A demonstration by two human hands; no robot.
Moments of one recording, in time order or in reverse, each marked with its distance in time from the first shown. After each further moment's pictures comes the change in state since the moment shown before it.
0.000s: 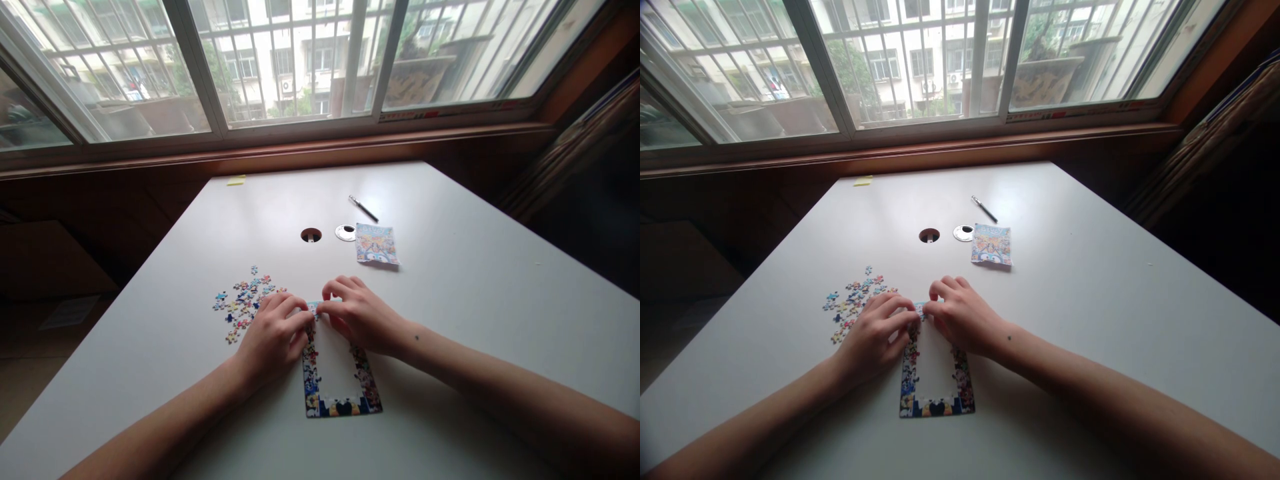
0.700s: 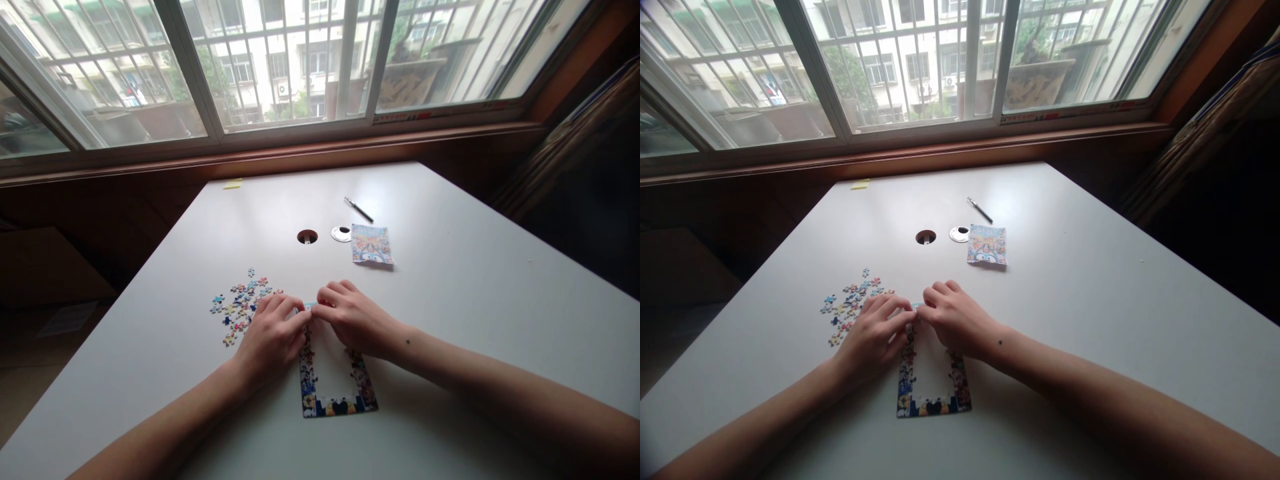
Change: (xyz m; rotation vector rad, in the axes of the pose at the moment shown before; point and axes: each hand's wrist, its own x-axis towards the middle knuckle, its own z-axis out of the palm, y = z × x) left_hand 0.002 0.001 0.002 0.100 -0.011 0.022; right_hand 0.001 -0.004 0.002 -0.107 -0.041 -0.063
